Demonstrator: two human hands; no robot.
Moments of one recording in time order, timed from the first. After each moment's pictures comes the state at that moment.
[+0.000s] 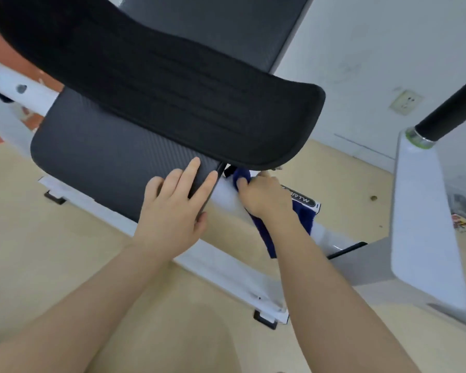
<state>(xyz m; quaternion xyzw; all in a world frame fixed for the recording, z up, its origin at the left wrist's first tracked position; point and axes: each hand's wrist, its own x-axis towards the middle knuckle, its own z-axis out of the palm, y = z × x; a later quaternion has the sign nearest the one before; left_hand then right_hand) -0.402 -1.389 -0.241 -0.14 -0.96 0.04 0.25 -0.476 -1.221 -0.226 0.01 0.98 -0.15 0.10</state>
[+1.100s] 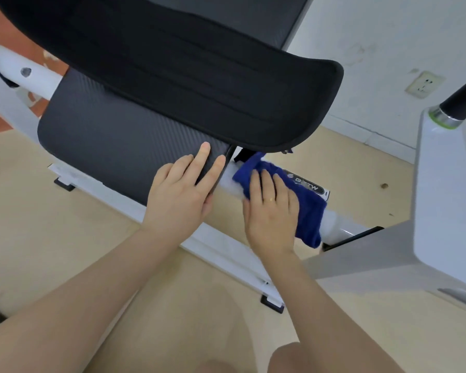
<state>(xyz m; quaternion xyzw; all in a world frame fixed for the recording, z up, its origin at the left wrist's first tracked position) -0.406 -1.394 -0.255 -0.15 -0.95 0.02 0.29 -0.410 -1.218 -0.288 -0.08 0.97 0.00 -0.22</state>
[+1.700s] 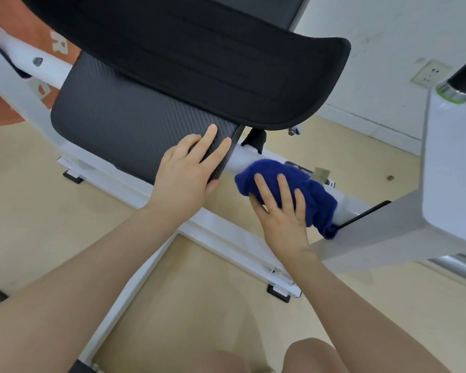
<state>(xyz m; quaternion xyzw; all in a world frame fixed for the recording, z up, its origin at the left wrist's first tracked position) -0.399 -1.398 -0.247 -0.15 -0.96 -0.03 0.22 -0.382 -1.191 -0.321 -0.21 0.94 0.12 -0.24</state>
